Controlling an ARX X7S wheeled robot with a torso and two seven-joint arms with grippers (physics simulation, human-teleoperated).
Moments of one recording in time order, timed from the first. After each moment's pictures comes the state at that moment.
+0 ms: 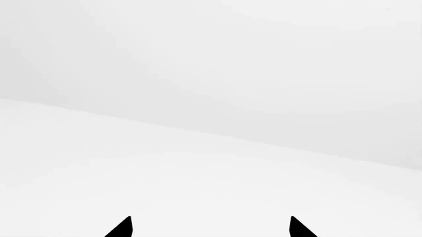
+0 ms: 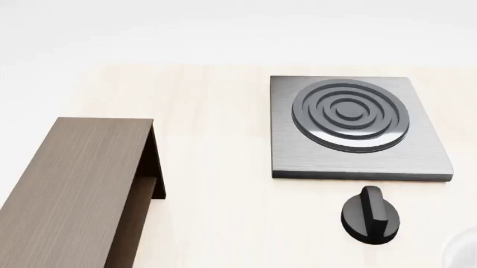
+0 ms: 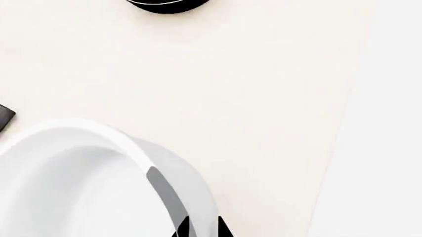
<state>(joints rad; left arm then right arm) 0.48 -0.21 -0.33 0.31 -0.55 0.32 -1.12 0.26 1.12 -0.23 -0.19 1.99 0.10 1.42</state>
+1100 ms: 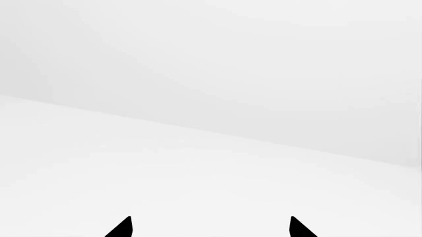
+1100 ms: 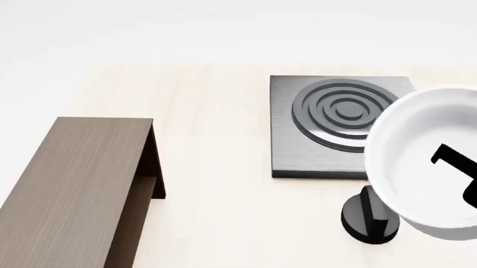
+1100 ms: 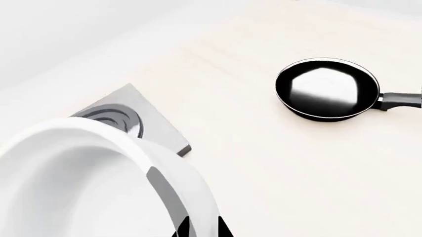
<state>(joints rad) 0.48 -0.21 -0.32 0.30 -0.56 0.32 -1.11 0.89 1.08 -0.46 -0.34 1.97 0.45 1.52</state>
